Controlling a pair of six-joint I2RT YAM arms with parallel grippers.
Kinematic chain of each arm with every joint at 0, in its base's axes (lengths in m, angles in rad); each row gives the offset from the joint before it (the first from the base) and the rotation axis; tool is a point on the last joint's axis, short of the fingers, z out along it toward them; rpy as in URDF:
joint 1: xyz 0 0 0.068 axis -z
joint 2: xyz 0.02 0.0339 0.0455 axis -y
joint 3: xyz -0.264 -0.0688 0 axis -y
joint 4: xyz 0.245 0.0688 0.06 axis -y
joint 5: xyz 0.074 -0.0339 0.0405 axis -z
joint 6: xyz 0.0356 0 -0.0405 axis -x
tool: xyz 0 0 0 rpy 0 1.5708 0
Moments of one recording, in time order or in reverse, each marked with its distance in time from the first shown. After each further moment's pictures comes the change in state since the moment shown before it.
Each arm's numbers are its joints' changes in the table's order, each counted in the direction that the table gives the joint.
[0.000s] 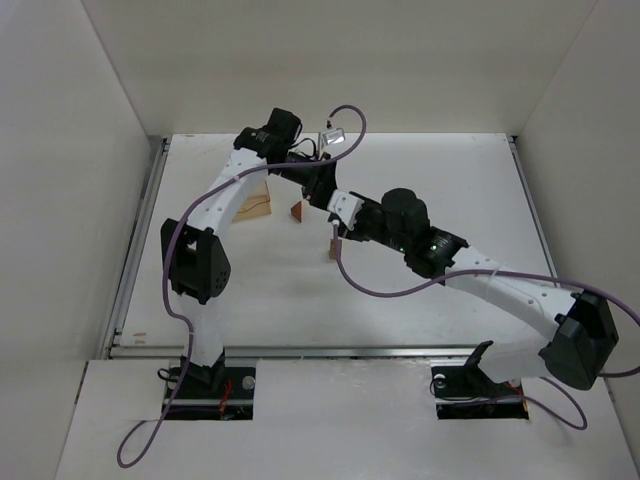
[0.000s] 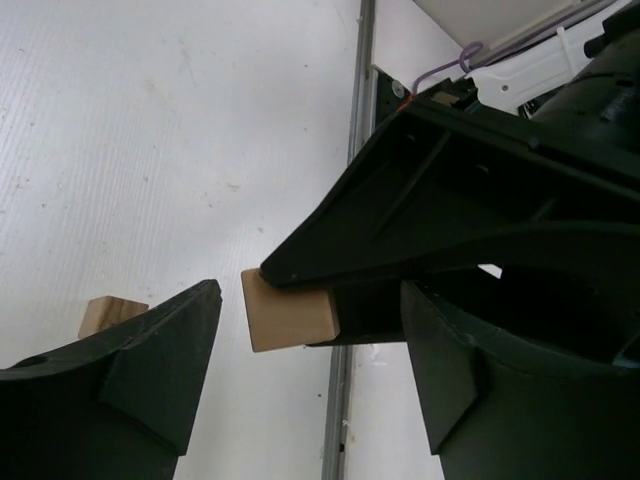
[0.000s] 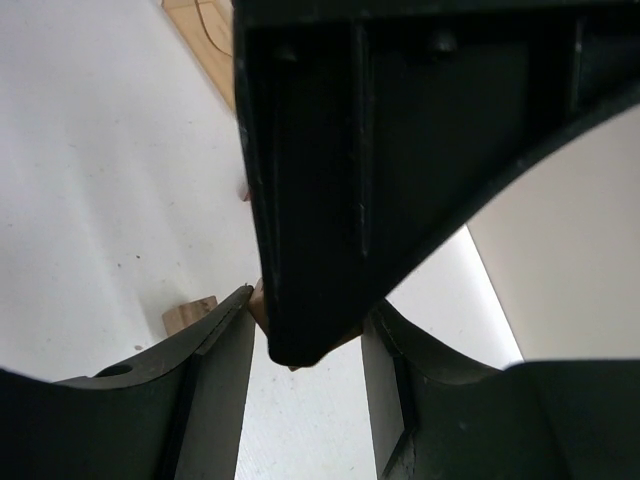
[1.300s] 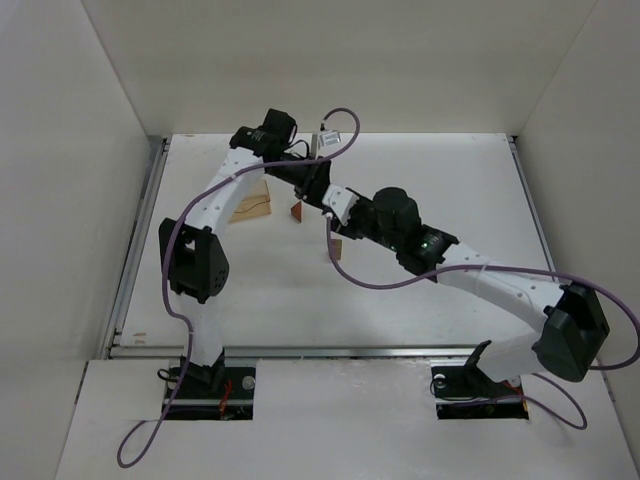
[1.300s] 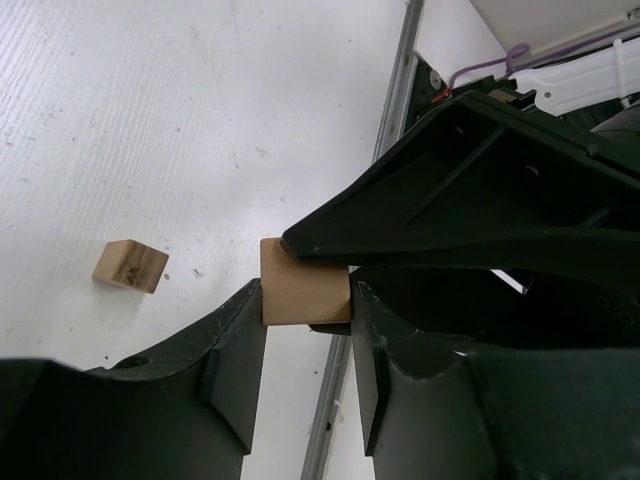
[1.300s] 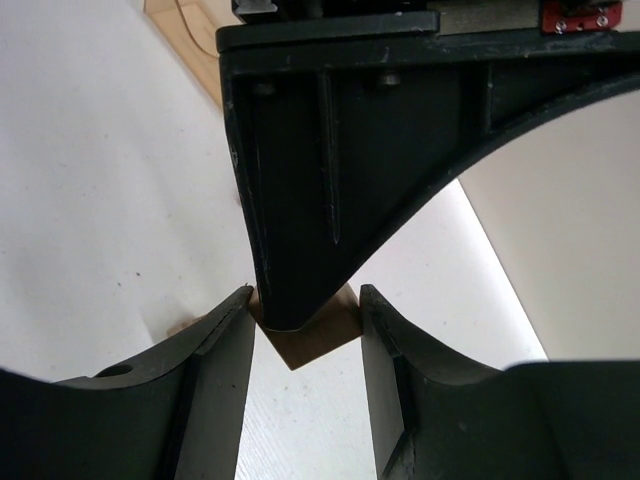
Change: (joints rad) left arm -0.016 -0.001 -0.002 -0.039 -0.127 0.050; right arm -0.018 -0.055 0.020 0.027 0.056 -0.051
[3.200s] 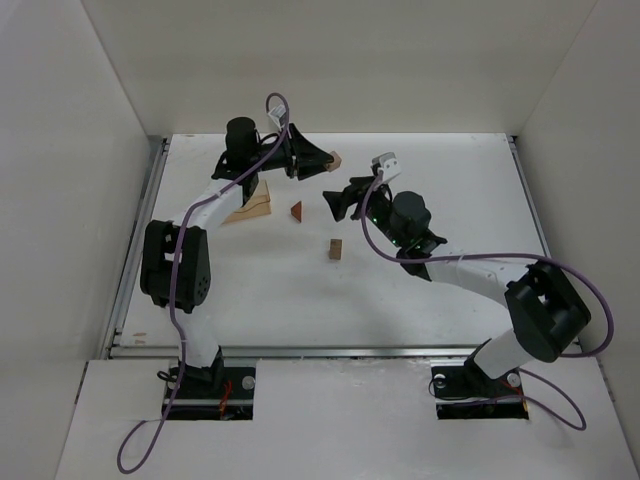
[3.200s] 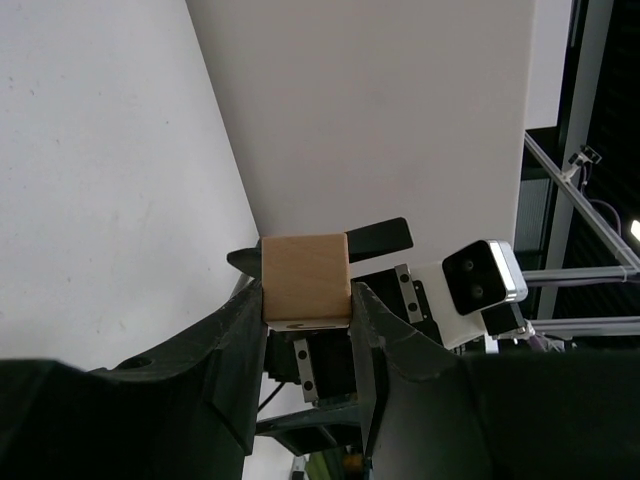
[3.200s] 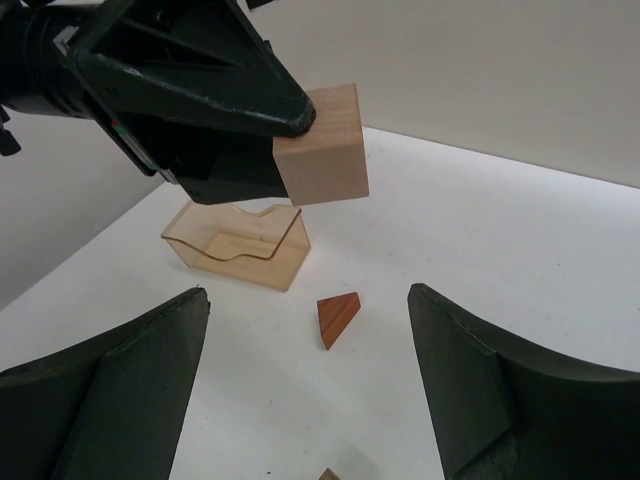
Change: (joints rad) left arm -0.151 0.130 -0.555 1.458 -0.031 1.532; right arm 0.134 -0.139 -0.180 0.684 0.047 -0.798
